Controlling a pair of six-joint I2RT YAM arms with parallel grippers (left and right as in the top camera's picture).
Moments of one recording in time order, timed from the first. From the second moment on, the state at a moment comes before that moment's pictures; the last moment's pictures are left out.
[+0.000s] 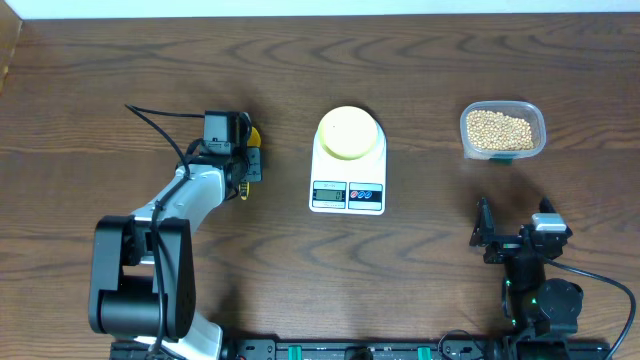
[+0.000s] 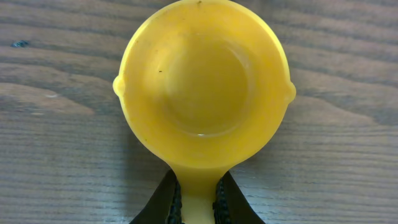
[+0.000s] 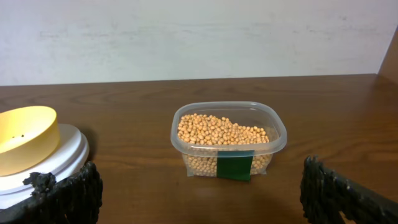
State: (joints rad) left arm -0.08 1.74 0.90 -0.23 0.00 -0.10; right arm 0.00 0.01 0.01 -0.07 0.00 0.05
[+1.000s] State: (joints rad) left arm -0.08 1.28 0.90 -0.20 0.07 -0.63; right arm 0.00 0.01 0.01 0.17 -0.09 0.01
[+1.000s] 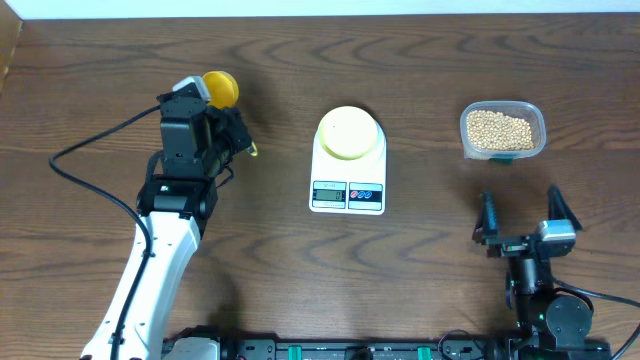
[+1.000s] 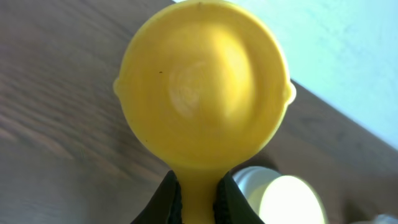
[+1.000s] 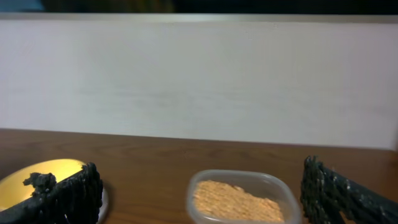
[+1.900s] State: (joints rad) left arm -0.08 1.28 0.90 -0.05 0.49 -1.56; right arm 0.00 1.04 1.02 -0.33 -0.61 0.09
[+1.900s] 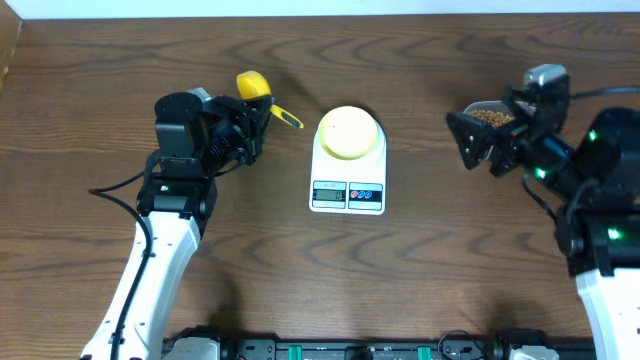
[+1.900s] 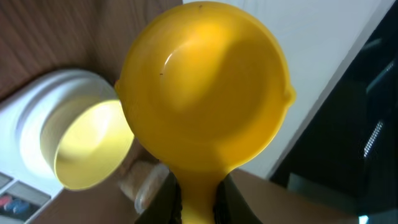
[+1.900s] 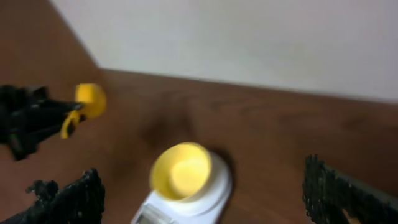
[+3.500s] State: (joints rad) left arm -0.21 1.28 0.90 -0.10 0.54 -1.57; right arm 0.63 1.53 1.02 0.19 -0.37 0.46
